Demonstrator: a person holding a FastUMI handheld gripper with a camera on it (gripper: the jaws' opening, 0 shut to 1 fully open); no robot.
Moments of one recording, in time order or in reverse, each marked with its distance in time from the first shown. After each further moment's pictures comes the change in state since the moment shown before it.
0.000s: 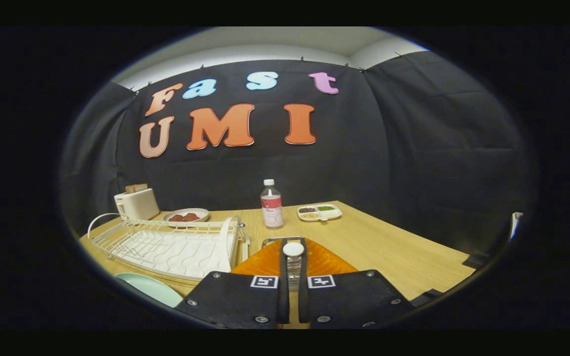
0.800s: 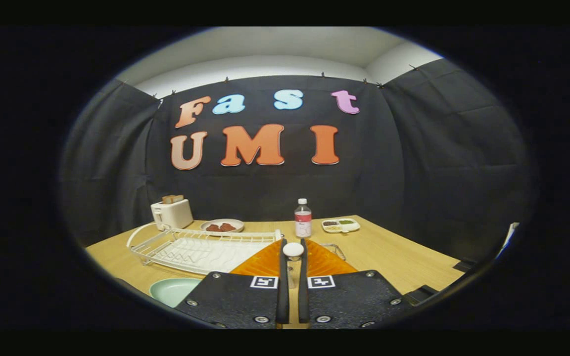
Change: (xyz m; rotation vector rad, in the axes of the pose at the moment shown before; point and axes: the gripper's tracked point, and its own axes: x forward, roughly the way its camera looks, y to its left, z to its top) arm -0.097 0.066 0.044 -0.019 -0.071 0.136
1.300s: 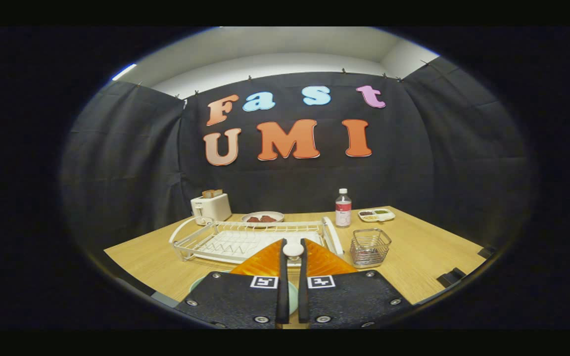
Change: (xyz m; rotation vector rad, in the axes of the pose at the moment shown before) arm -0.036 0.076 -0.024 0.022 0.045 0.167
